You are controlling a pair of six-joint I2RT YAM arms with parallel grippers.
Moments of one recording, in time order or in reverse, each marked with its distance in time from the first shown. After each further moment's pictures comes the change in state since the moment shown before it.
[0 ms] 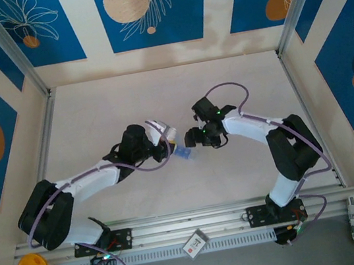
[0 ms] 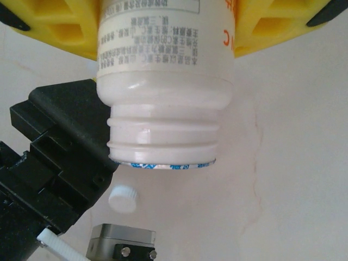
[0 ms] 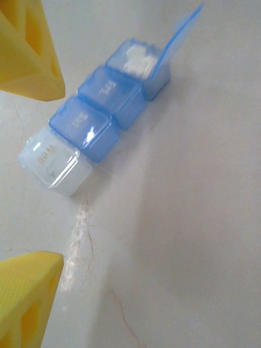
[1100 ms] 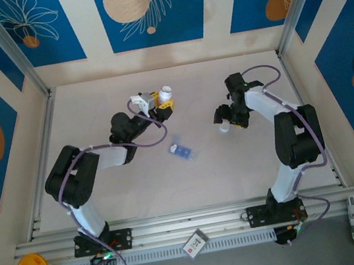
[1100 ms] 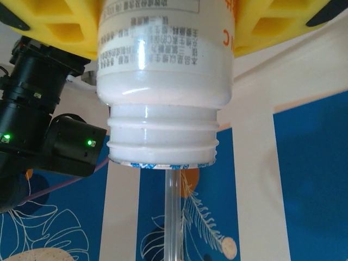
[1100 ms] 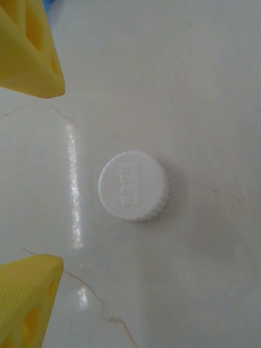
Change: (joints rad) left arm 0.172 0.383 0.131 1.017 0.259 -0.132; right arm -0.356 0.111 0.185 -0.231 0.068 -0.129
